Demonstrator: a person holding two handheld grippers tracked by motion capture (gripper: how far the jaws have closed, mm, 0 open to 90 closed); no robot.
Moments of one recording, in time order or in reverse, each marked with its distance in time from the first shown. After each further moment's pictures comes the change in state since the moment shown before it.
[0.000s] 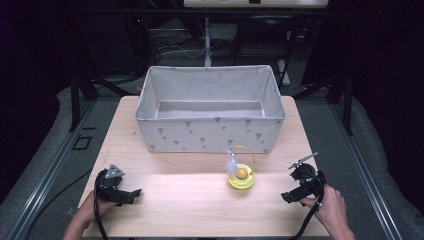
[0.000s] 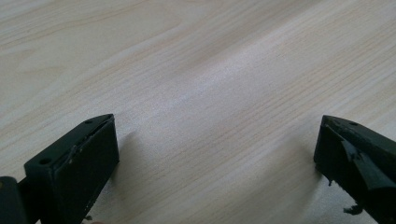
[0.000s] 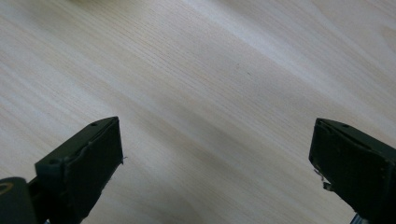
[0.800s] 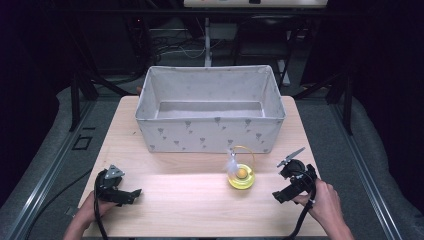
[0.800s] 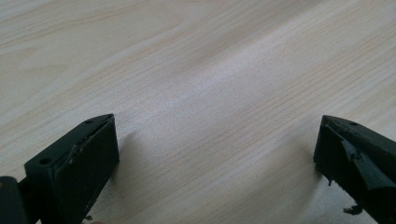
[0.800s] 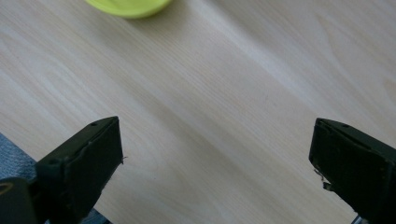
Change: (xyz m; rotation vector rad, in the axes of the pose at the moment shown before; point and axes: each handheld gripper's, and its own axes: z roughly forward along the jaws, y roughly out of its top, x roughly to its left) left arm -0.001 -0.001 0.000 0.000 0.004 -0.003; right arm 0.033 0.027 -0.026 -0.005 0.004 -0.137
